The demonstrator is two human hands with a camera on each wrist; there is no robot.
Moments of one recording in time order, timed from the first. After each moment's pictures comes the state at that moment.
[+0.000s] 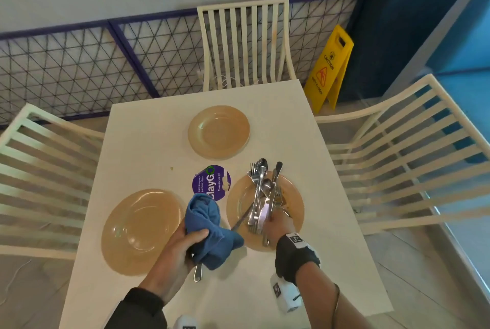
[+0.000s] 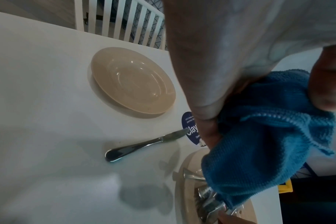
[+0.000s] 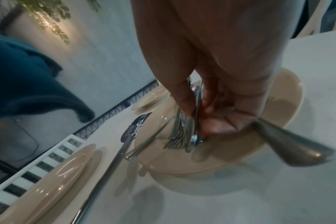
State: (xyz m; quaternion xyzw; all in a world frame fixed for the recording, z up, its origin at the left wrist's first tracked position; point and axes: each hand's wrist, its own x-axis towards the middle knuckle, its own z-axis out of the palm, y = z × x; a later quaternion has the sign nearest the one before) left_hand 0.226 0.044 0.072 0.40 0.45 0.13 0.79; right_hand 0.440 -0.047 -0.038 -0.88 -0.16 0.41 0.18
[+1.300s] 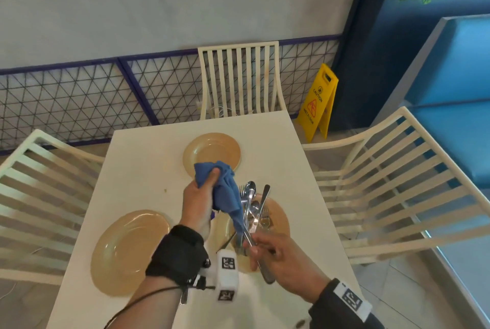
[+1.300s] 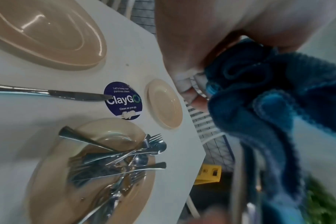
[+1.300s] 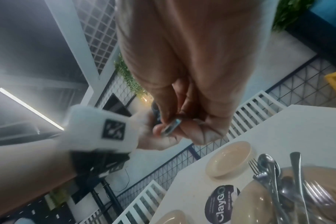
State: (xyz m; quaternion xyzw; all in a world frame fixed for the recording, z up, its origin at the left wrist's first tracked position) left_hand 0.354 0.063 0.126 0.43 0.49 0.30 0.69; right_hand 0.435 -0.128 0.125 -0.66 -0.38 0.49 0.42
